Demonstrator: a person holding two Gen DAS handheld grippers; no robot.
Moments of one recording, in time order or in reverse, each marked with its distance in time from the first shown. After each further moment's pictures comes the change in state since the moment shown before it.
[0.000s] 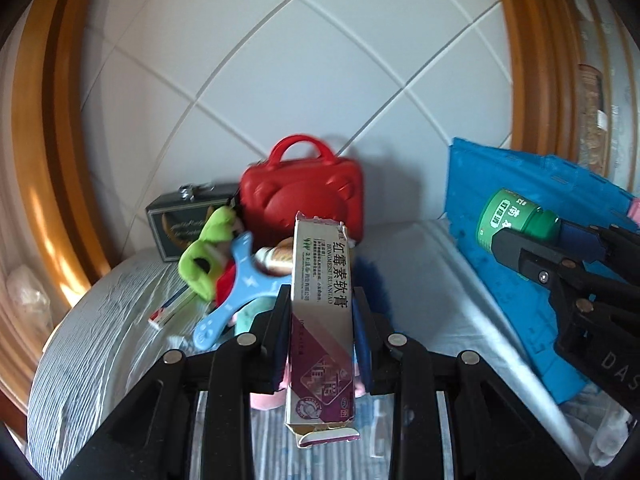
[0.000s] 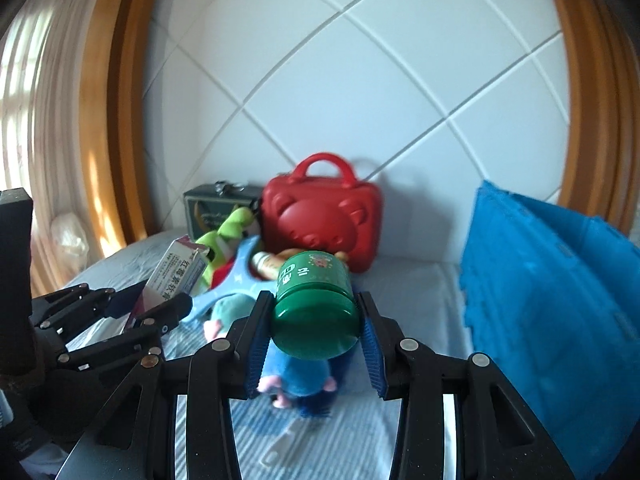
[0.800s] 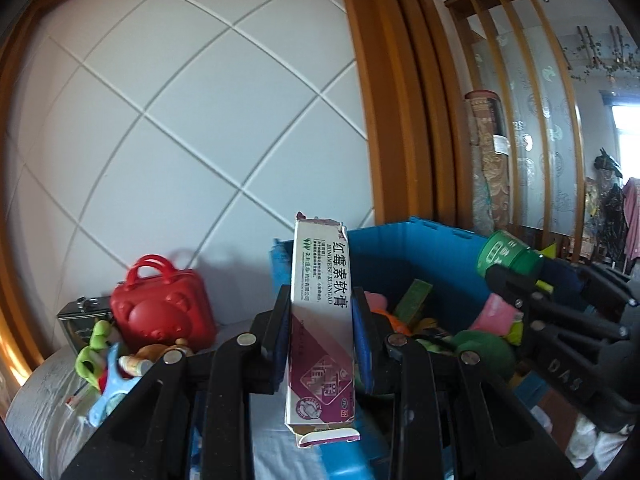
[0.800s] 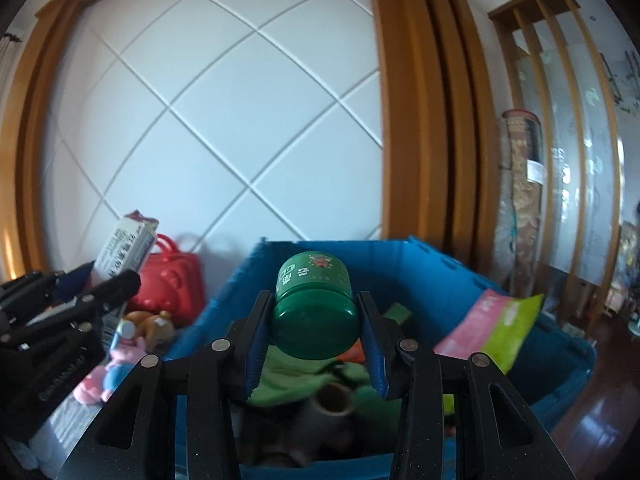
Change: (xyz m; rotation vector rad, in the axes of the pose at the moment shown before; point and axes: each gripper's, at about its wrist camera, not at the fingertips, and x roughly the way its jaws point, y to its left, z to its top) left arm -0.093 -0.301 0.075 0.142 -0.249 -0.238; right arm -0.148 -0.266 -0.021 0.153 -0.191 -0.352
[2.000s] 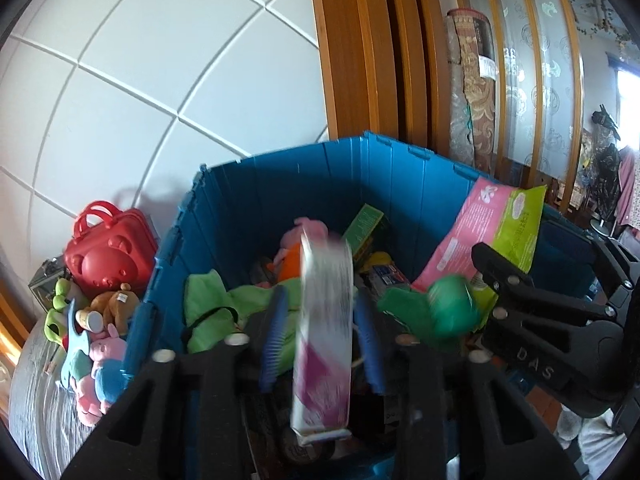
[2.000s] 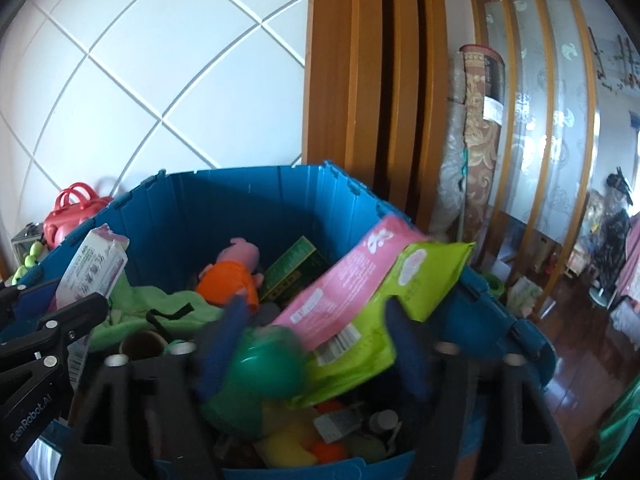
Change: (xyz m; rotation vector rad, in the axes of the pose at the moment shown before) left arm 0.081 -0.099 -0.008 0.017 0.305 -0.047; right arm 0.052 -0.120 -0.026 0.015 0.221 -0.167
